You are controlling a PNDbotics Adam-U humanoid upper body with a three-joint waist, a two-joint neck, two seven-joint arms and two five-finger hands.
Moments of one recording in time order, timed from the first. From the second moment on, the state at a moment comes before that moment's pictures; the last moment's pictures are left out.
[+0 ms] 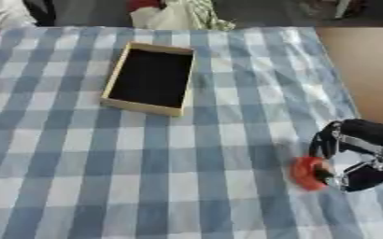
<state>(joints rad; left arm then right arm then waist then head) -0.26 0.46 0.10 -1.99 -0.15 -0.17 0.55 -0.25 -0.93 0.27 -1.75 0.46 -0.05 0.54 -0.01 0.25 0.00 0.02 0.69</state>
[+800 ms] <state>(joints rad) -0.26 0.46 0.10 -1.99 -0.15 -0.17 0.55 -0.25 -0.93 0.25 -1.76 0.41 -0.02 0.52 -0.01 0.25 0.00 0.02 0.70</state>
